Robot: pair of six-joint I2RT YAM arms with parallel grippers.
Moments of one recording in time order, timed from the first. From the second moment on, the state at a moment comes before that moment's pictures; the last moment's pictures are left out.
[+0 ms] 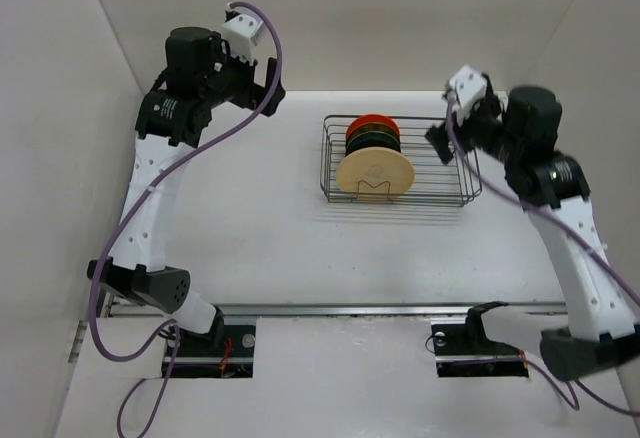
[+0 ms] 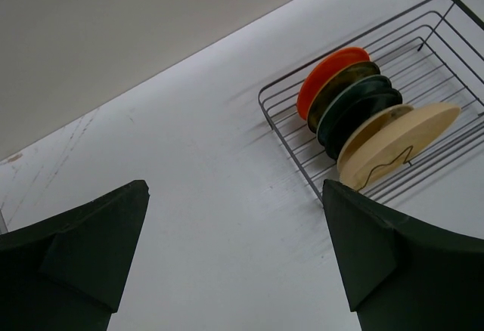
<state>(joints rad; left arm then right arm) -0.27 1.53 2.00 -0.81 0.27 0.13 0.24 1.21 1.56 -0.63 -0.24 -0.49</state>
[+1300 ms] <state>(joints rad) -0.27 1.46 1.79 -0.76 0.30 0.17 0.26 1.37 1.09 -0.07 -0.55 -0.74</state>
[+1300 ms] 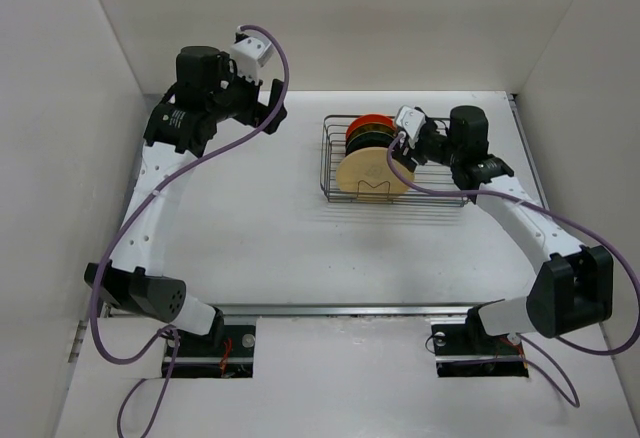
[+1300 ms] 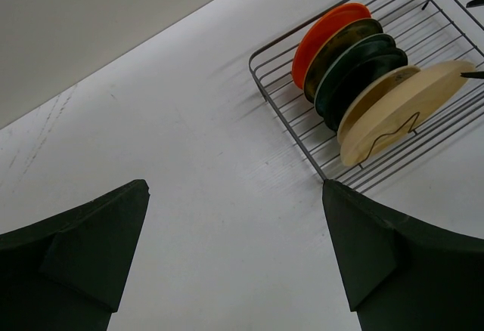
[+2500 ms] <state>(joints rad) -0.27 1.47 1.74 -0.74 0.29 0.17 0.32 1.39 1.03 -0.08 -0.48 -0.78</state>
